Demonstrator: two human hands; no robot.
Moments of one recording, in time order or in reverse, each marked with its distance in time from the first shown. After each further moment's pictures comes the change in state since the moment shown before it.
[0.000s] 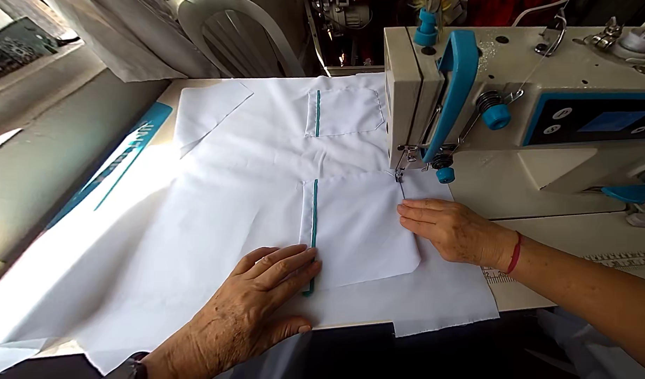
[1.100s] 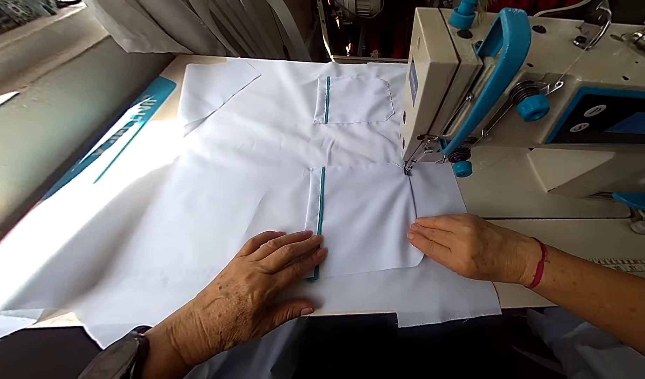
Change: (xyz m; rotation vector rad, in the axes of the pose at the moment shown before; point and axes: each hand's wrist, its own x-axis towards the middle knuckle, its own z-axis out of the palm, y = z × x) left_hand 0.000 0.001 0.000 -0.020 0.017 -0.006; right_hand 0.005 -0.019 -0.020 -0.101 -0.042 -0.223
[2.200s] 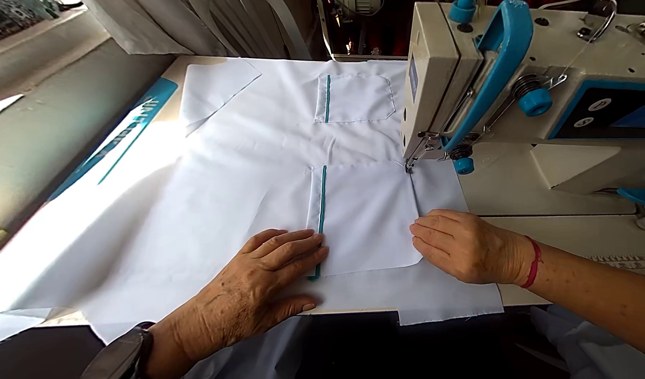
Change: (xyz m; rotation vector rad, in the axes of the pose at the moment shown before) left_hand 0.001 -0.002 -0.001 -0.022 -0.012 0.000; right_hand 0.006 -0.004 0.006 -0.032 0.086 -0.059
